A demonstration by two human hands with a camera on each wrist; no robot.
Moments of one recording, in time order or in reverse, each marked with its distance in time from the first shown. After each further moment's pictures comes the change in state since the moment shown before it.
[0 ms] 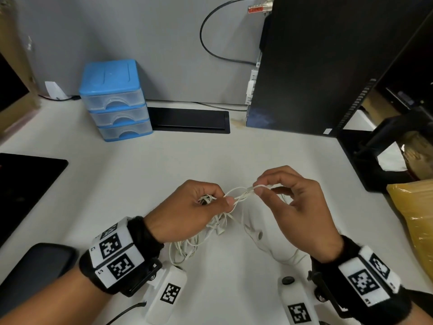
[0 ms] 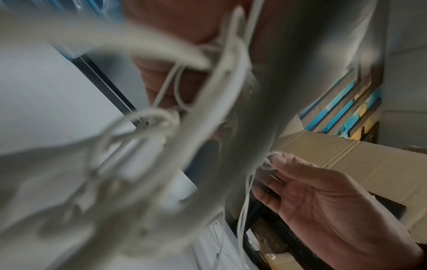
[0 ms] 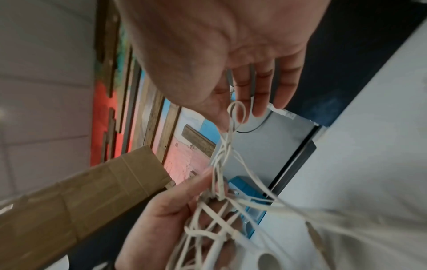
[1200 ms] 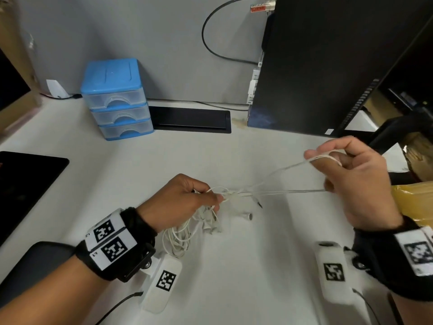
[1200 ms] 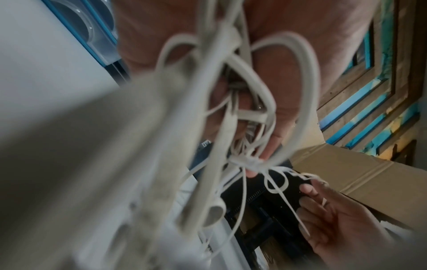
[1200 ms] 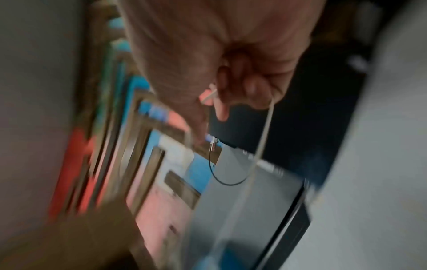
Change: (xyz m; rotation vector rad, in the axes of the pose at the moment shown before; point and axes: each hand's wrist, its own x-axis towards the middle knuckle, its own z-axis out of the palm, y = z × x) left_hand 0.010 -0.010 -0.017 0.044 0.002 -0.079; right_hand 0.034 0.000 -0.060 0.184 0.242 0.191
